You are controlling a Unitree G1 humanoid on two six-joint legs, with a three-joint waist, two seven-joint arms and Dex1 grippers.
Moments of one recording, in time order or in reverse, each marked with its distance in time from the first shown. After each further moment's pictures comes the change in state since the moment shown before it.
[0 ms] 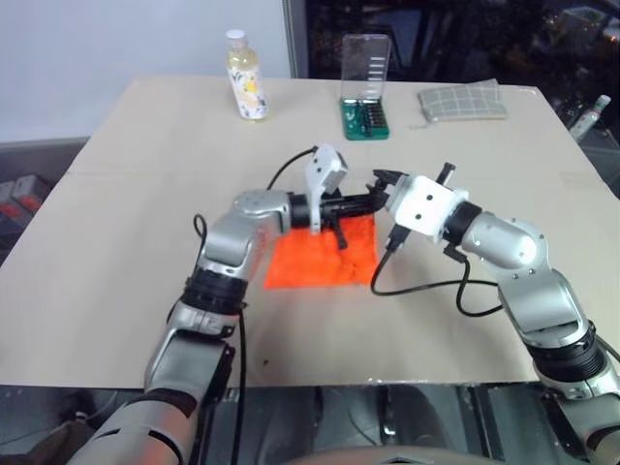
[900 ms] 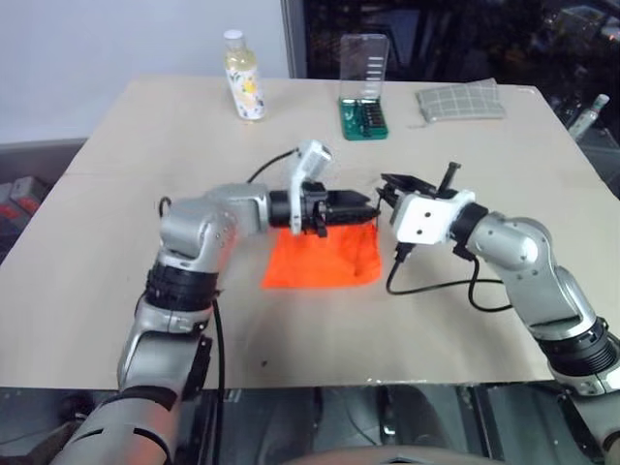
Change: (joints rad) left arm -0.011 0.093 -0.005 -0.145 -0.140 0.287 0.059; right arm 0.012 -0.080 0.007 0.111 -0.127 -0.249 0.001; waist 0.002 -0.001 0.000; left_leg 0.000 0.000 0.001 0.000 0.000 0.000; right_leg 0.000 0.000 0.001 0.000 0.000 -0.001
